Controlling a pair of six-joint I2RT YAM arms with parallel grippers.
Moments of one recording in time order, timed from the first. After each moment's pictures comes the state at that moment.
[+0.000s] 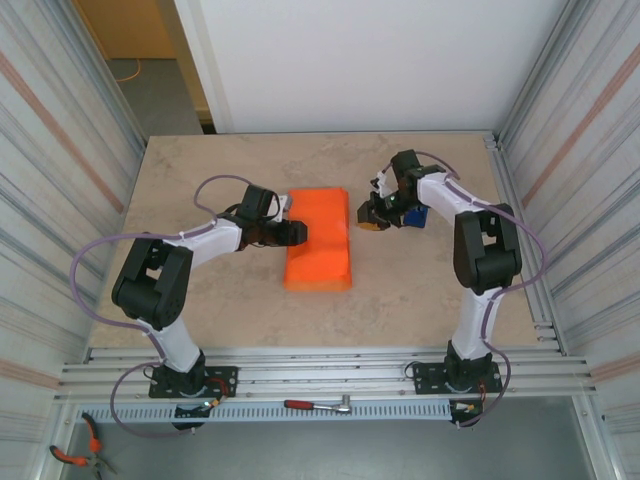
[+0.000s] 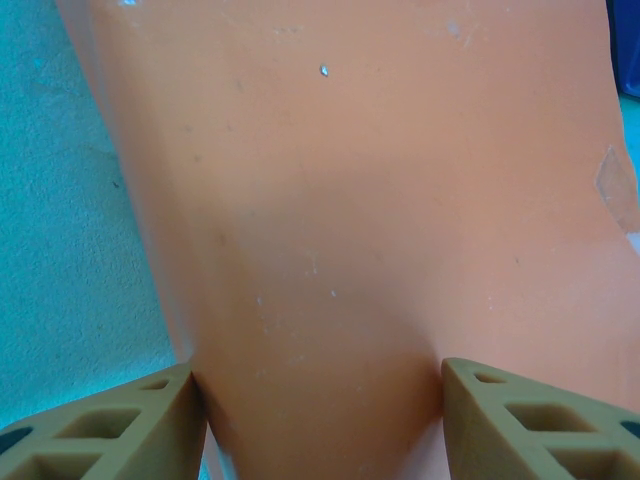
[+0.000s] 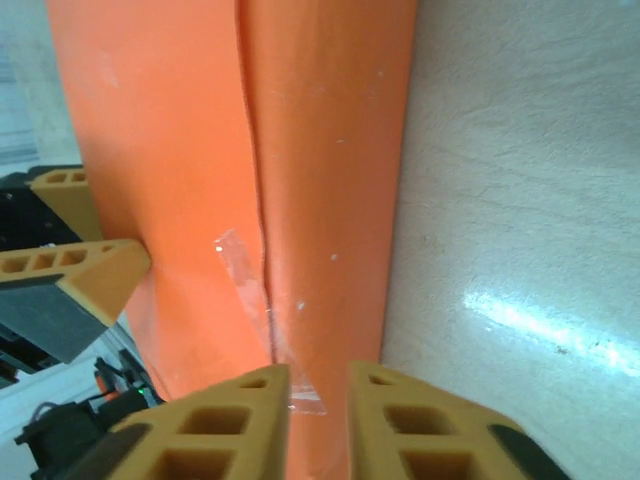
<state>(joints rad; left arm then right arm) -0.43 1.74 1.01 -0.19 0.36 -0.37 0.27 1.95 1.46 -0.80 -0.69 0.34</state>
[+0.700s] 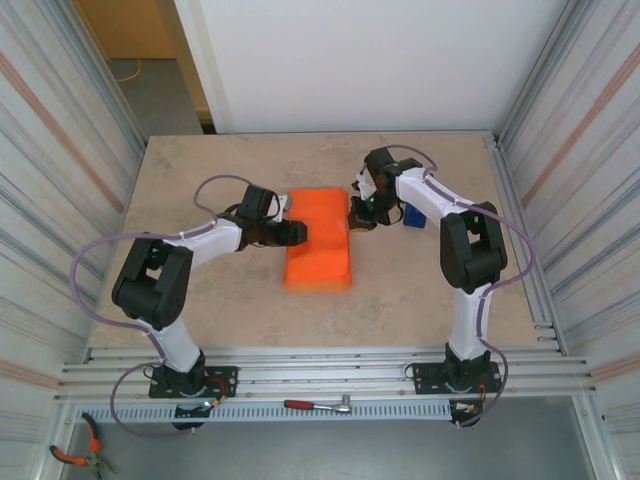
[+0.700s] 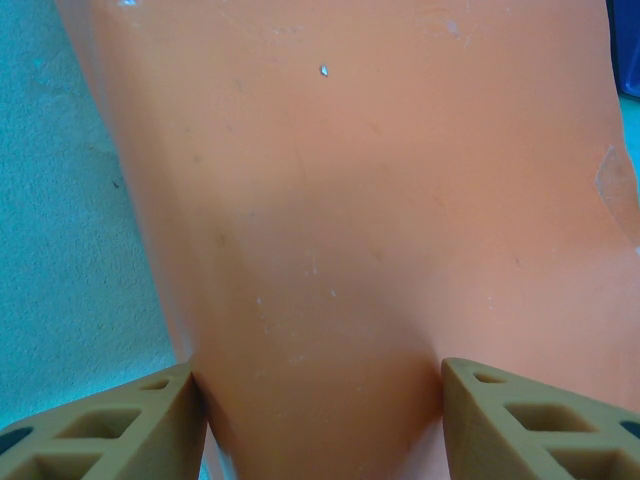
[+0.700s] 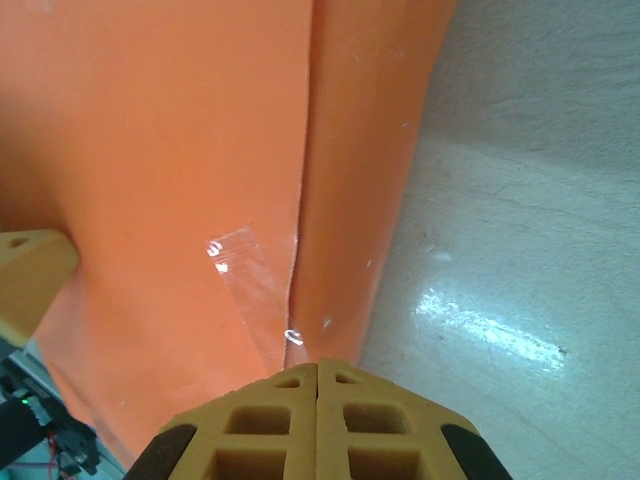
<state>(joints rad) -0.43 1.74 1.01 -0.19 0.36 -0.37 0.40 2.02 1.61 -0.95 -0.47 0.29</state>
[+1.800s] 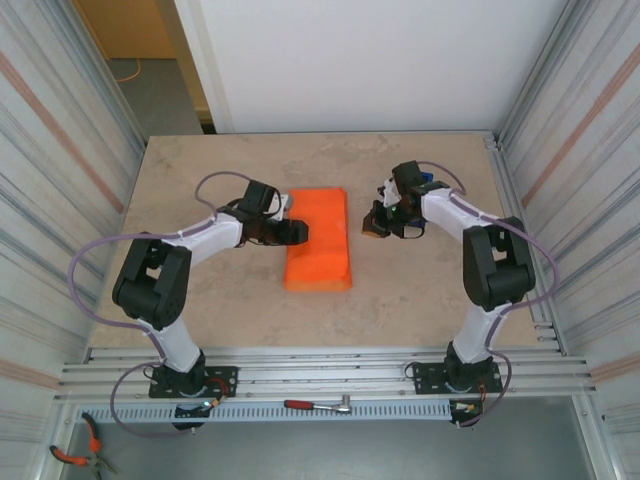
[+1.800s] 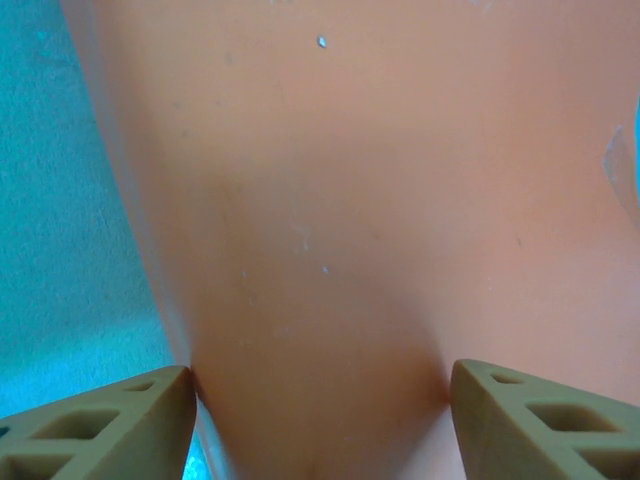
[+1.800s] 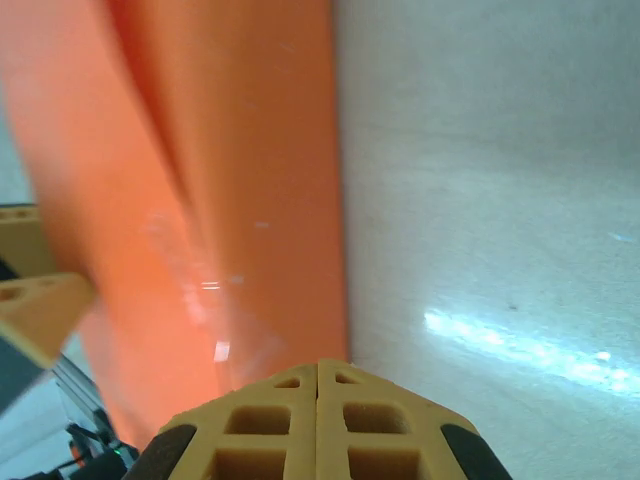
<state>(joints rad) -0.43 1.73 1.08 -0.34 0.36 -0.35 0.29 1.80 1.25 -0.61 -0.57 0.51</state>
